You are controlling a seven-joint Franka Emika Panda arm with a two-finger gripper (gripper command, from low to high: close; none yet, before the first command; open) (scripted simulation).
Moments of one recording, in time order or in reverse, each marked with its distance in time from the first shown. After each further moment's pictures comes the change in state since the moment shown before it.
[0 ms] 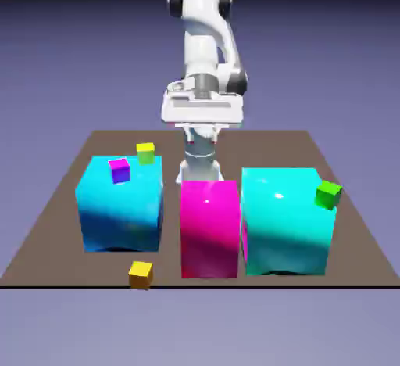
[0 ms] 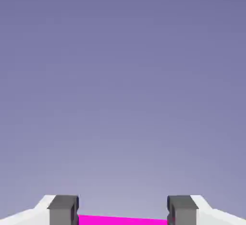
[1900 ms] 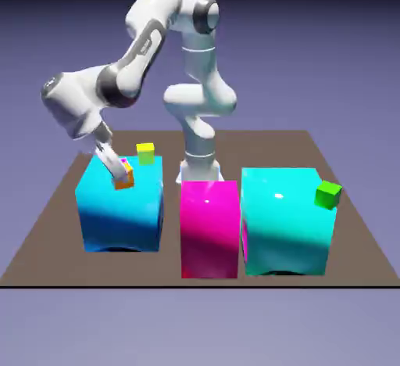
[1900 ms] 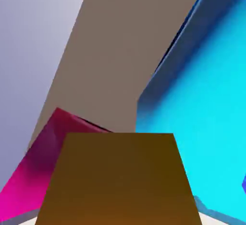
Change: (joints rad) arm -0.218 0.549 -0.376 0.739 0.226 -1.402 0.347
